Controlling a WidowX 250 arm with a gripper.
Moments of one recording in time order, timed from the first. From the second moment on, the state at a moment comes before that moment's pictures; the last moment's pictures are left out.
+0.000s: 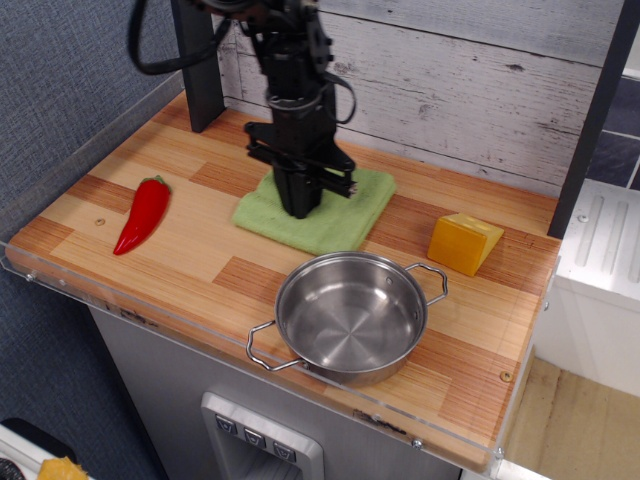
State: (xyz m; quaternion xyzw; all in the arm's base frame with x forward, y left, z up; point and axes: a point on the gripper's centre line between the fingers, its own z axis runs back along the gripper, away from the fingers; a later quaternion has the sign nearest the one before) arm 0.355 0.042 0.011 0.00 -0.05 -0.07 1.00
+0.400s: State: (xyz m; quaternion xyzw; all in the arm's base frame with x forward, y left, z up) arm 0.377 0.040 0.013 0.00 -0.08 -0.05 1.00
